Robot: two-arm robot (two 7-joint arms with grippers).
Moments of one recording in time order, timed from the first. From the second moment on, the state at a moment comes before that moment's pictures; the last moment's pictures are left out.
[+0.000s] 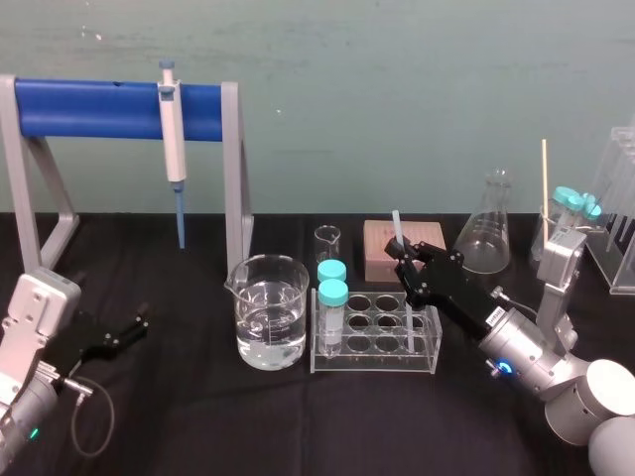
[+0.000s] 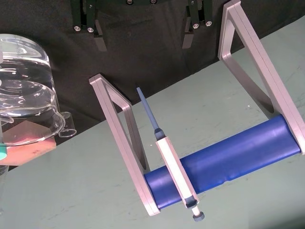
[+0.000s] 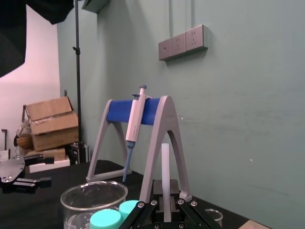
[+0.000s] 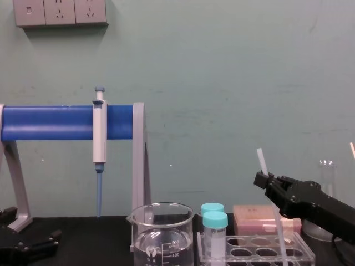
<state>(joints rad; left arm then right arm) -0.20 0.60 0.45 -1.41 -0.25 -0.12 0.03 0.65 0.16 -0.25 -0.54 0.55 -0.61 0.97</state>
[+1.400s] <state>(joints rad) -0.20 0.60 0.45 -1.41 -0.25 -0.12 0.03 0.65 0.16 -0.25 -0.54 0.55 -0.61 0.96</state>
